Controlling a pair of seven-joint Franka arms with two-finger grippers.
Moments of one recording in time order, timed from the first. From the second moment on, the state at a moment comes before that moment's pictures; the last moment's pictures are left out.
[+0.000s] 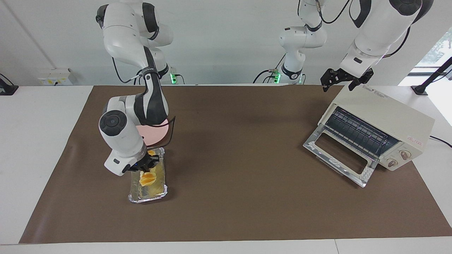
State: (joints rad) left arm -0.08 -0.01 -0.08 -1.58 0.03 1.40 -0.09; right arm 0.12 0.51 -0.01 -1.45 -0.03 1.89 -0.10
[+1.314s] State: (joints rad) left arm -0.08 -0.01 -0.08 -1.58 0.03 1.40 -0.09; right arm 0.11 -0.18 -0.02 -2.46 -0.03 2.32 -0.11
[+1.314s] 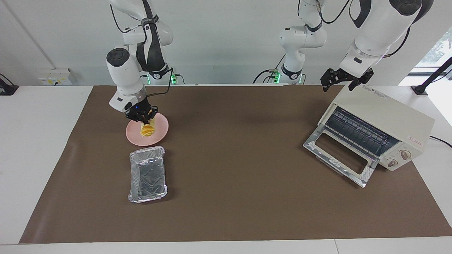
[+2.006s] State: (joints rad) left arm -0.08 -0.01 -0.08 -1.58 0.03 1.40 -0.09; right arm 0.09 -0.20 -0.02 -2.60 -0.03 2.48 -0.11
